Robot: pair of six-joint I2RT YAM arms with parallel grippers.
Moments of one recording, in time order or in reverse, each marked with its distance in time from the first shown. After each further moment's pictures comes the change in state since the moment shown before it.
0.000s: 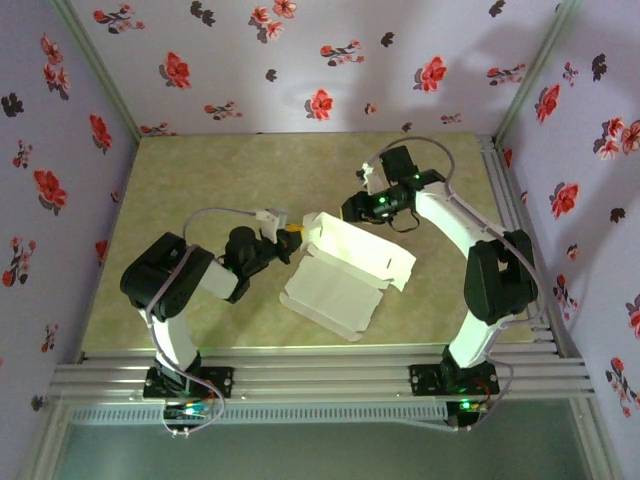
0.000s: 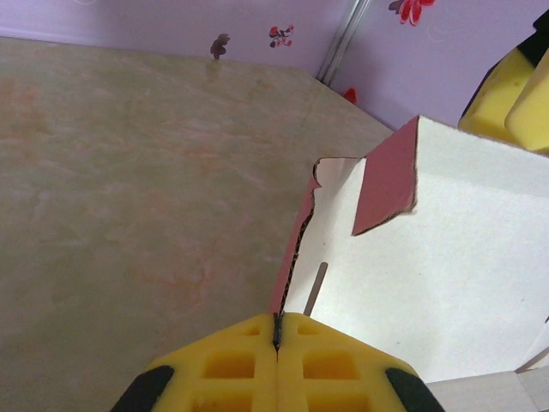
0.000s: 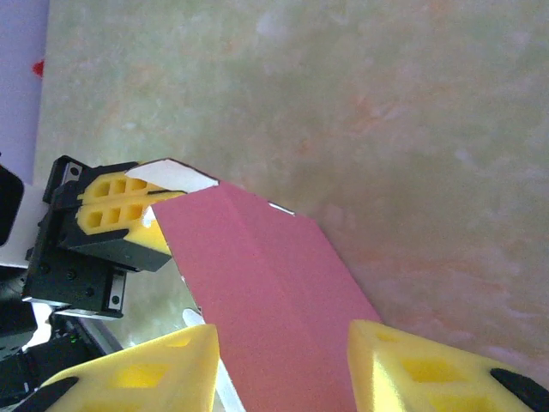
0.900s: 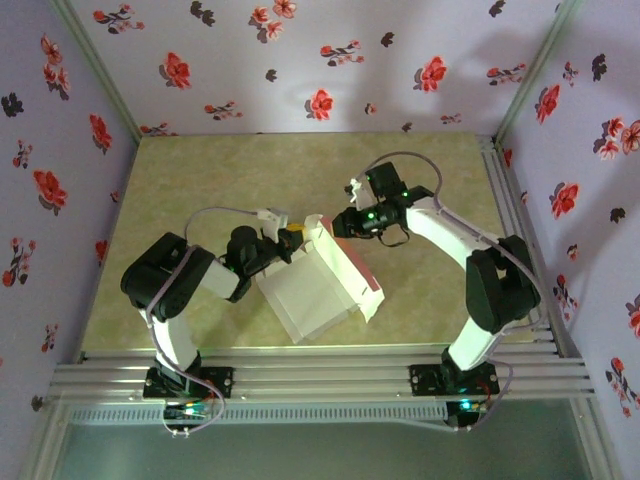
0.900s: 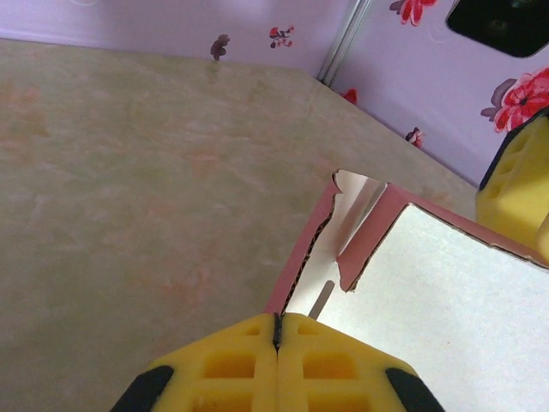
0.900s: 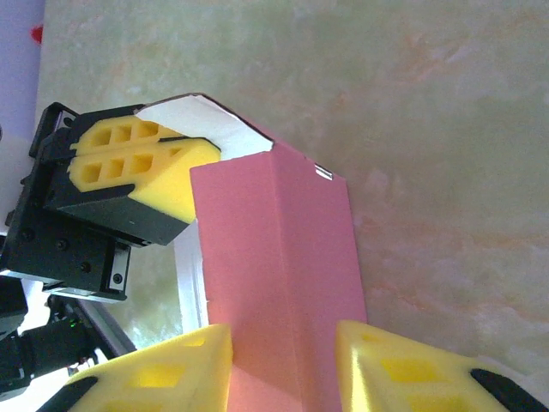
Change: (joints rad) left arm -0.010 0.000 0.011 -0.011 -0.011 -0.001; right arm 0.108 -0.055 -0.126 0.112 0.047 0.067
